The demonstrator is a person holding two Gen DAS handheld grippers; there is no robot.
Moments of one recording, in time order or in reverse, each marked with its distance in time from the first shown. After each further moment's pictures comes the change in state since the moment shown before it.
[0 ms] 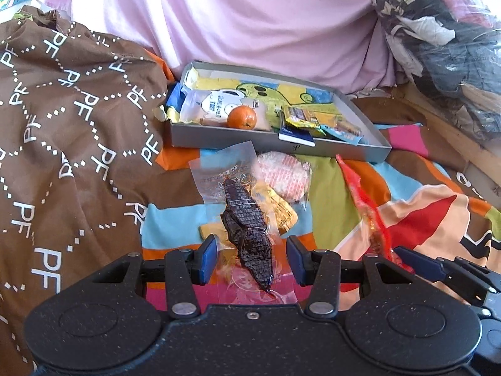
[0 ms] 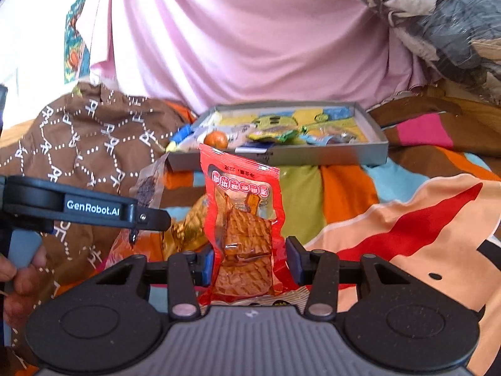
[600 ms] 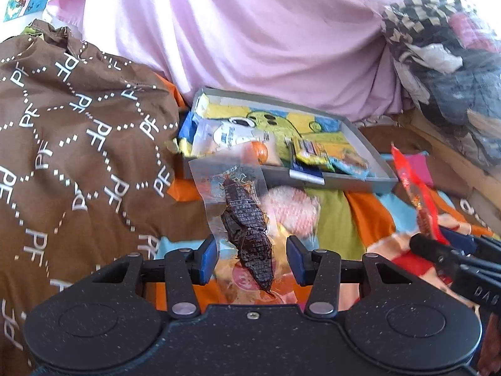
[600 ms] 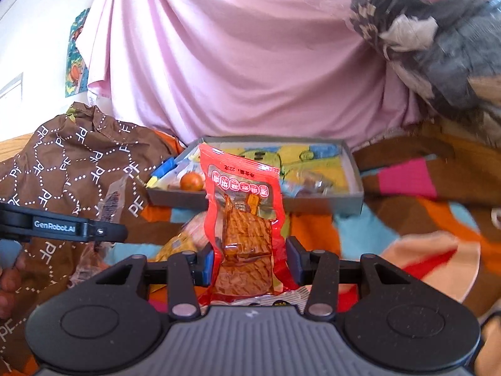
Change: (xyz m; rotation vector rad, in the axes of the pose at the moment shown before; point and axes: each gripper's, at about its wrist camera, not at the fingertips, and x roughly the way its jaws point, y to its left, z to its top) left arm -0.005 0.009 0.026 -0.035 -0.076 0.014; right arm -0.004 -0.045 0.050 -0.076 -0.059 0.005
